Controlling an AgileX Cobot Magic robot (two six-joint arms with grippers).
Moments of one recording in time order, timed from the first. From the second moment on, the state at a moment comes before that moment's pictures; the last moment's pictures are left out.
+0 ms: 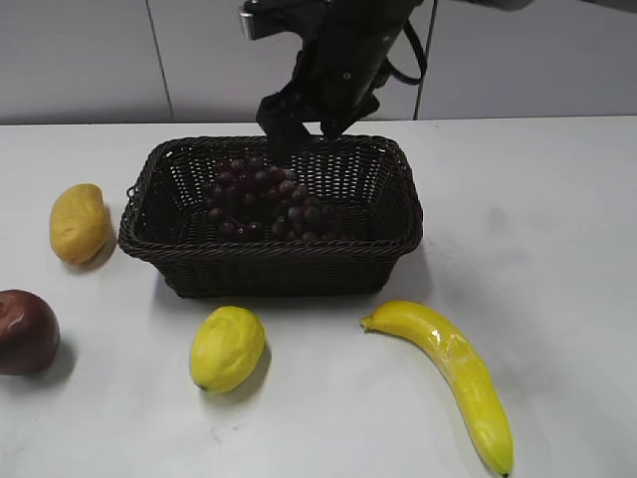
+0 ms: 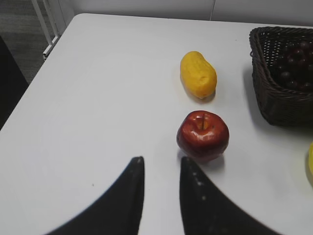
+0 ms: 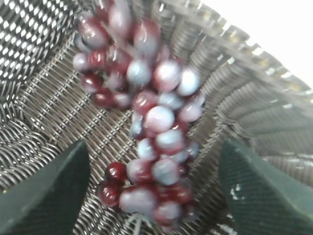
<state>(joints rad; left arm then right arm) 0.07 0.00 -0.50 -0.05 1.08 0.03 0.62 2.18 -1.95 0.16 0.95 -0.16</state>
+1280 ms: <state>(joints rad) 0.07 0.00 -0.50 -0.05 1.08 0.03 0.62 1.26 -1.42 0.02 1.21 0.01</state>
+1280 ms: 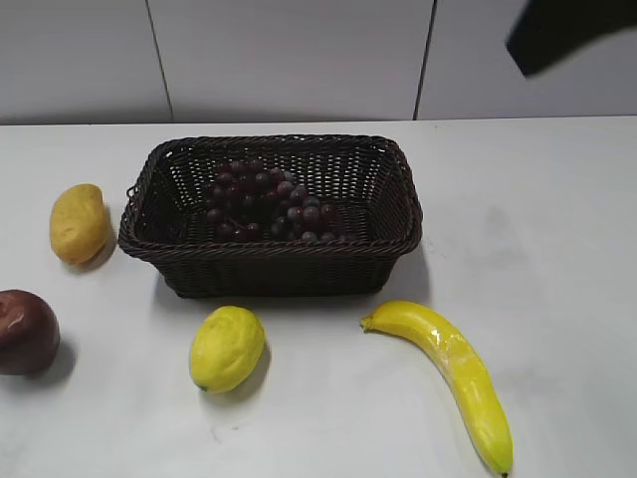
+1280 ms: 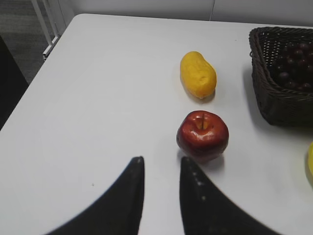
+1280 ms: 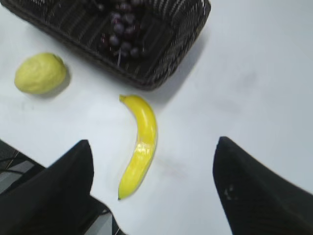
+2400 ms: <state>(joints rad) 0.07 0.00 -0.50 -0.05 1.08 0.03 0.10 0.26 -0.67 -0.06 1.19 0.08</state>
